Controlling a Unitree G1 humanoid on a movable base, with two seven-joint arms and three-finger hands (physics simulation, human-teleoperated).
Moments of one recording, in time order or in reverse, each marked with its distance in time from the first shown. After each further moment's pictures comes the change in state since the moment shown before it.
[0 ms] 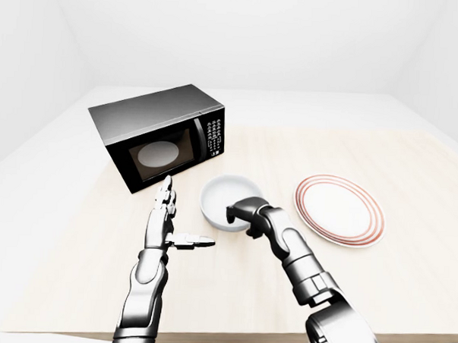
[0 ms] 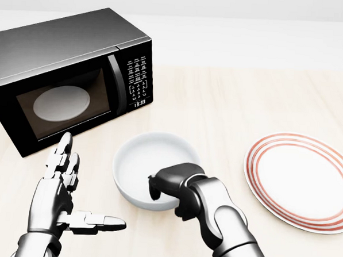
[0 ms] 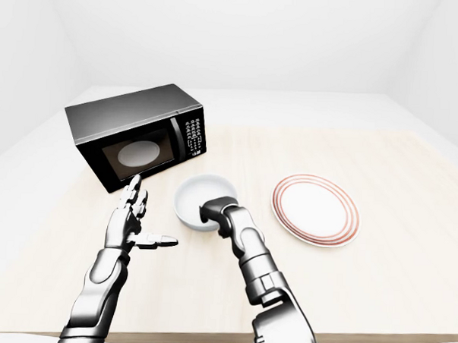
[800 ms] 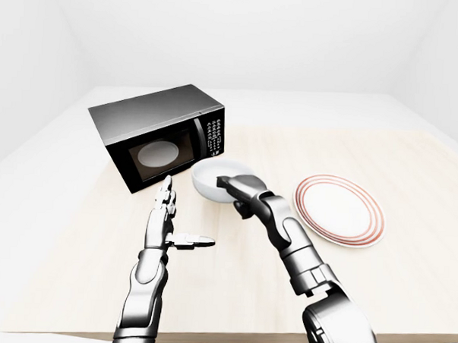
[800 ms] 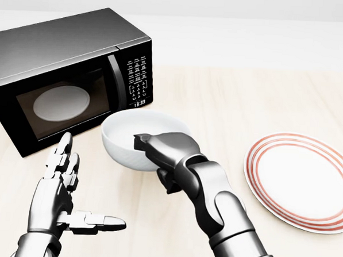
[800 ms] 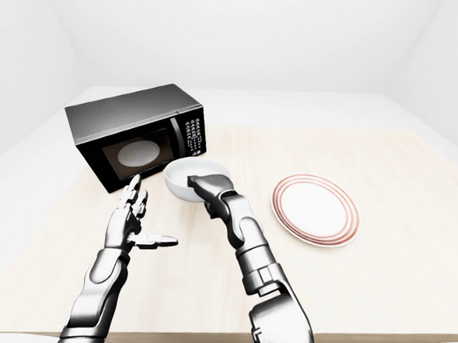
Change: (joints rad) left arm 0.000 0.000 0.000 0.000 0.000 0.000 0.000; right arm -0.065 0.013 -0.017 -0.055 0.151 0.001 -0.200
